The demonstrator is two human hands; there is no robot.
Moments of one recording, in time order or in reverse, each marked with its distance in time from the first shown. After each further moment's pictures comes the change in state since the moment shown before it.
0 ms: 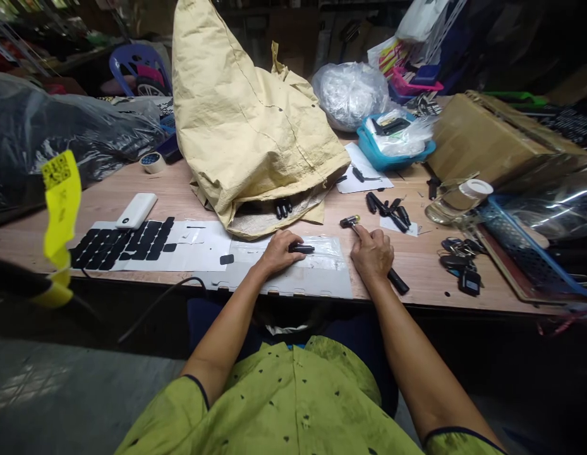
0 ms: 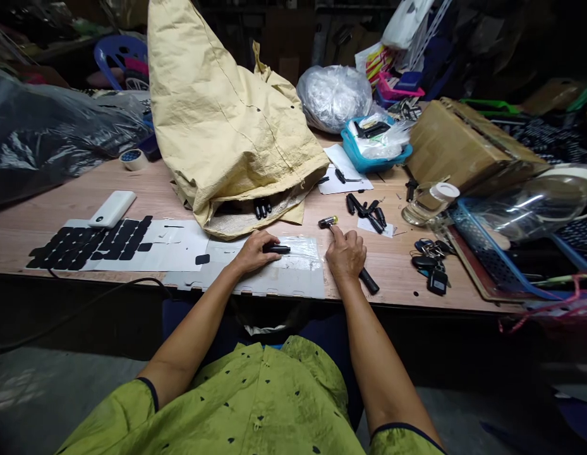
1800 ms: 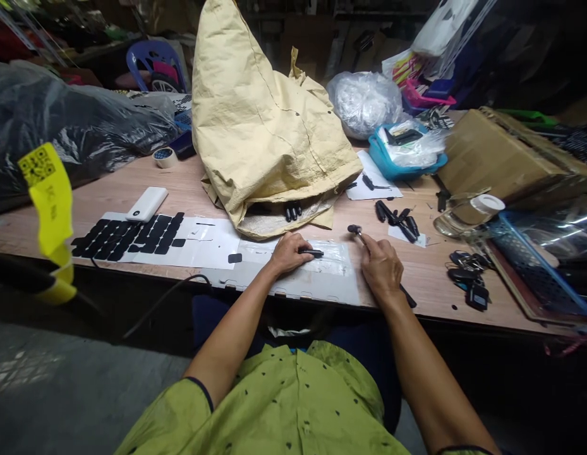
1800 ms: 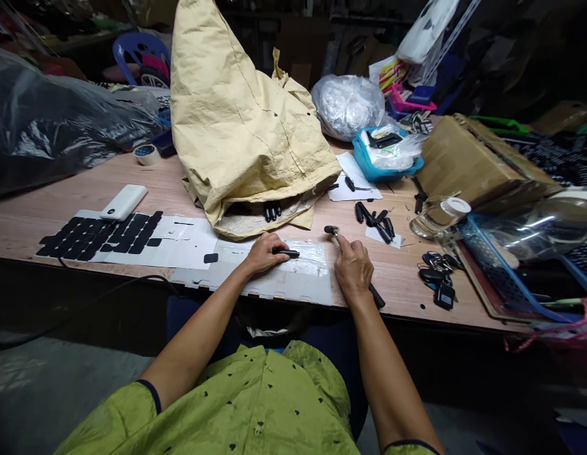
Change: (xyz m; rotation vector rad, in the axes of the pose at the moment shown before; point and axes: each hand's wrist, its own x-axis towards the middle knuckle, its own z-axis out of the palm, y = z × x) left_hand 0.006 0.010 0.009 -0.030 0.003 -0.105; right_hand -0.003 0.007 -0.019 0.081 -0.068 -0.081
